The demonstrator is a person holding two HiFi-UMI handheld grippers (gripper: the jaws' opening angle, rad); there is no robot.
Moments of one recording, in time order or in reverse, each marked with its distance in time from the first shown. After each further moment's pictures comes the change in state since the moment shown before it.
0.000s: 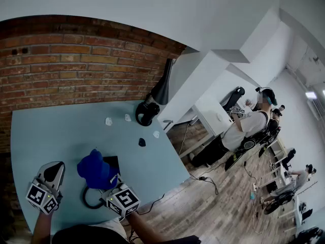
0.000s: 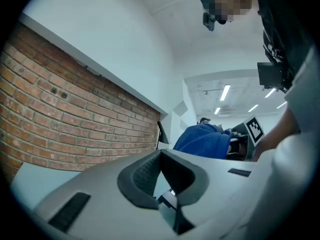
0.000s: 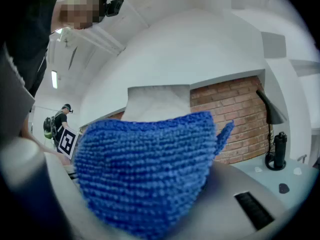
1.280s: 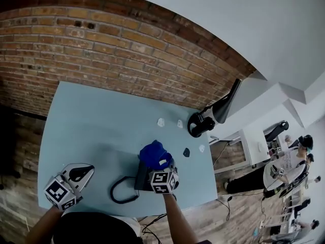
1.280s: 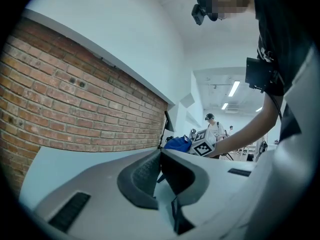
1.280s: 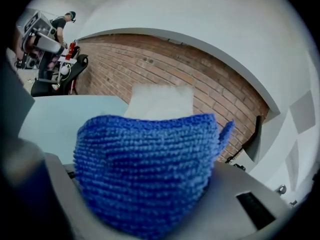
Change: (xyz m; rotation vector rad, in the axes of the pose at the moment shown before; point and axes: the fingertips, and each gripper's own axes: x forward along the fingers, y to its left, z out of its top) left arm -0.055 0.025 -0.037 -0.072 0.121 0.047; right arm 0.043 -0.171 -0.103 -0.600 0.553 -0.302
